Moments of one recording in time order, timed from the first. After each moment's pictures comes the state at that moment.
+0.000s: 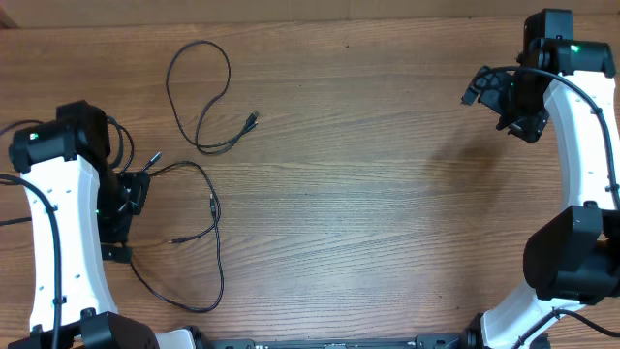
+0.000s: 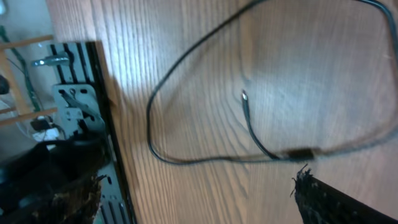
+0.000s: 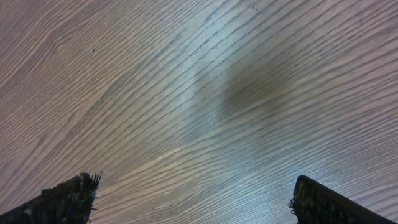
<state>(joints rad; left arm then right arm) 0.29 1.51 1.41 -1.62 -0.13 -1.26 -0.12 1.88 1.80 -1.24 -0.07 0.46</state>
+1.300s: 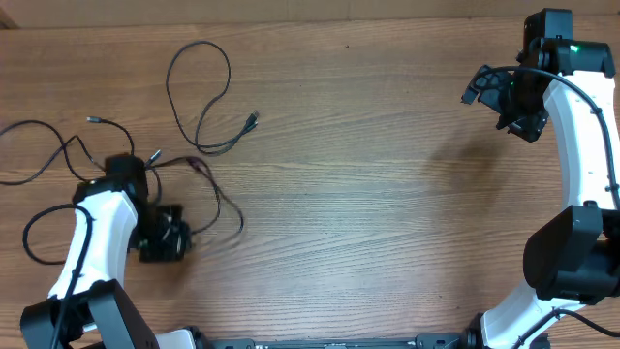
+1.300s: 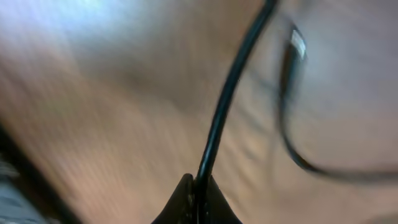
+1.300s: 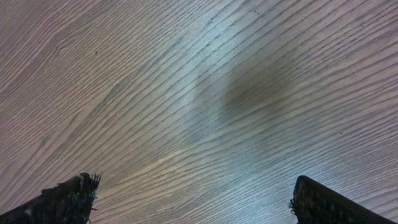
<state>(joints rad) 0.29 1.50 0.91 -1.09 0.19 -1.29 -0.12 1.88 1.80 -1.23 -0.07 0.46</state>
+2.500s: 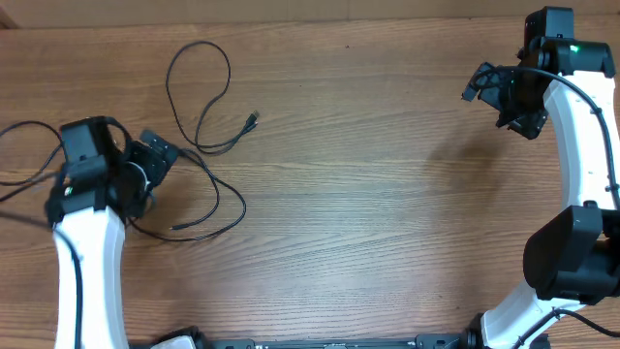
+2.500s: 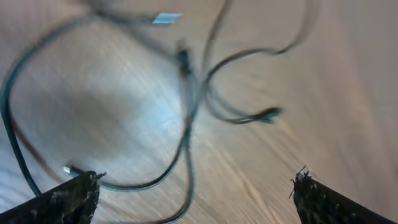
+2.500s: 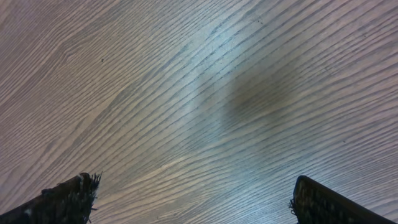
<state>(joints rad) 0.29 1.27 1.04 -0.75 0.19 -0.71 -0.12 1.88 1.80 -1.20 -0.07 0.46</state>
